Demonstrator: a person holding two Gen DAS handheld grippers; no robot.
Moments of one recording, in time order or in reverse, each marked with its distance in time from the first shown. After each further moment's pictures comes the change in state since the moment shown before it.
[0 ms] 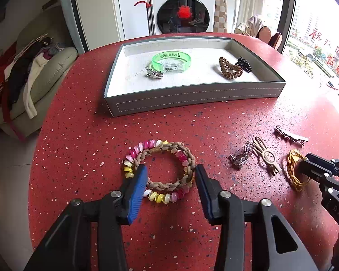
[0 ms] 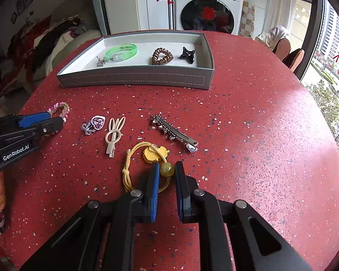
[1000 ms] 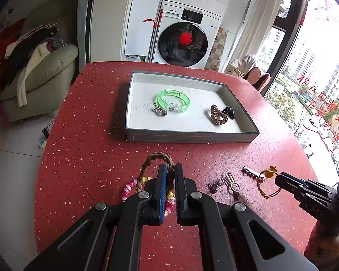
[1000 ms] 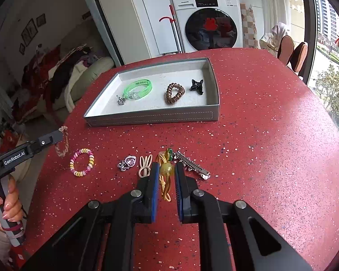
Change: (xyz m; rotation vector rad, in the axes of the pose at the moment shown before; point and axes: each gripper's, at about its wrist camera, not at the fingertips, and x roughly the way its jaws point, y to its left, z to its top) left arm -0.063 0.045 0.021 -0.169 -0.126 -0.182; right arm -0.042 -0.010 0.036 0.113 -0.109 0.177
